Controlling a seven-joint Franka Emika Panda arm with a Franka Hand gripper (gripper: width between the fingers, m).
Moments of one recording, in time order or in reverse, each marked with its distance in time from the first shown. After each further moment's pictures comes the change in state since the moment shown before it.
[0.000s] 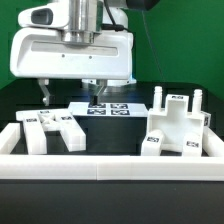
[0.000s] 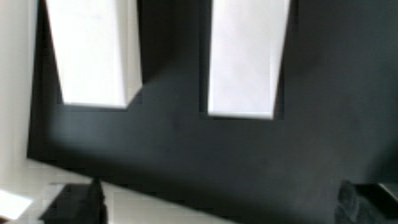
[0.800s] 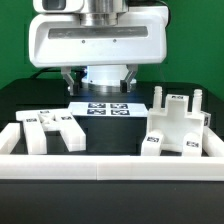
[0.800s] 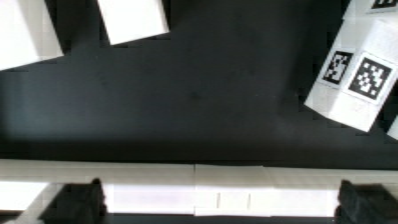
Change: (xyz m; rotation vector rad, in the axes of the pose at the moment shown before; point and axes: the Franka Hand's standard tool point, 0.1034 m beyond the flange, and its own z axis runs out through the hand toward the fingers) arm 0.066 -0.026 -0.033 0.114 -0.124 0.253
